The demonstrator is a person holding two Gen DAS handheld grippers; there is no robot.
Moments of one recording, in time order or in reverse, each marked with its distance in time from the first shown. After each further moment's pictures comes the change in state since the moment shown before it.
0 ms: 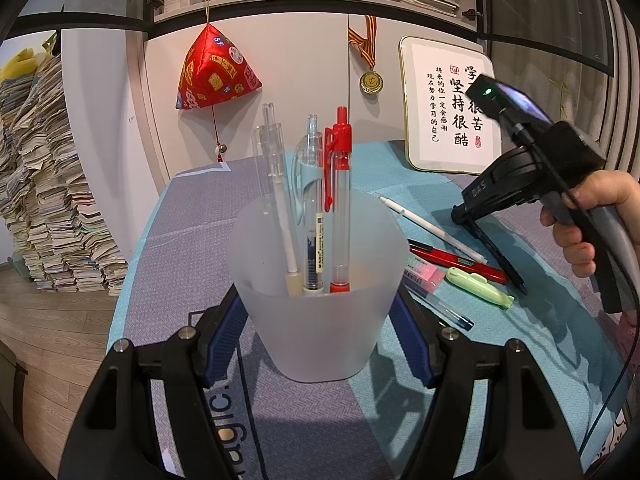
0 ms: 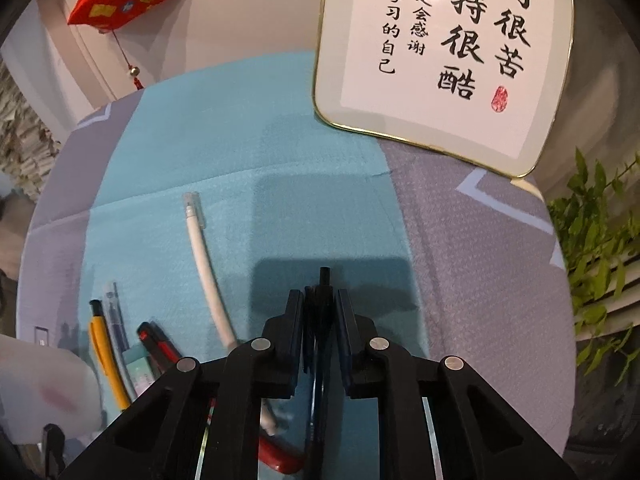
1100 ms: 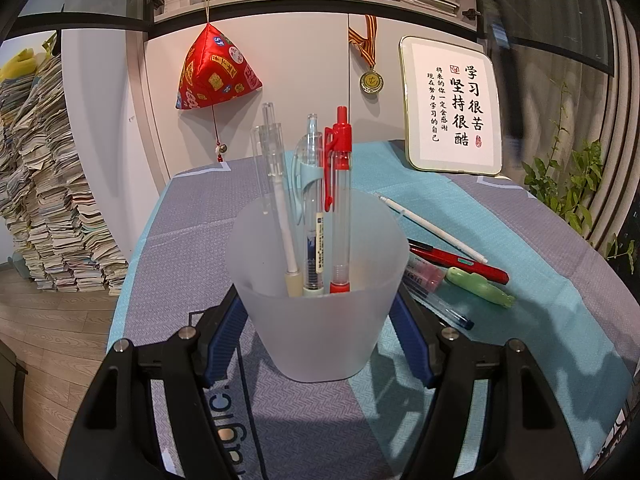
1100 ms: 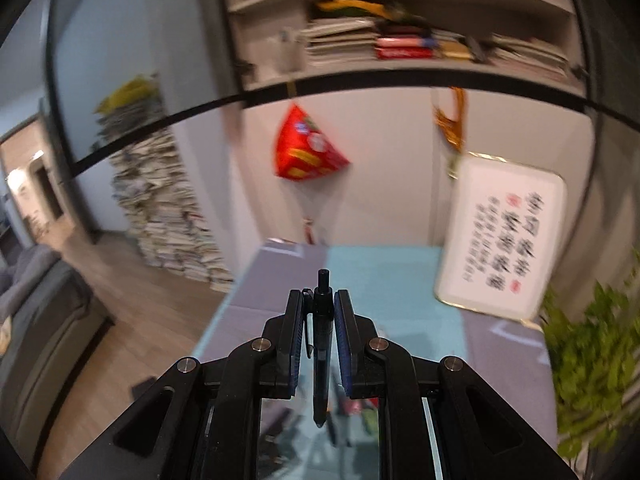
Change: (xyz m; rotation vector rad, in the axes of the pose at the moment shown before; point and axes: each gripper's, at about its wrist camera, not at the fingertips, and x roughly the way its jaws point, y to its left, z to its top) left arm 0.000 0.000 0.000 0.000 0.000 0.000; right arm -0.224 0.091 -0.042 -0.244 -0.528 0.321
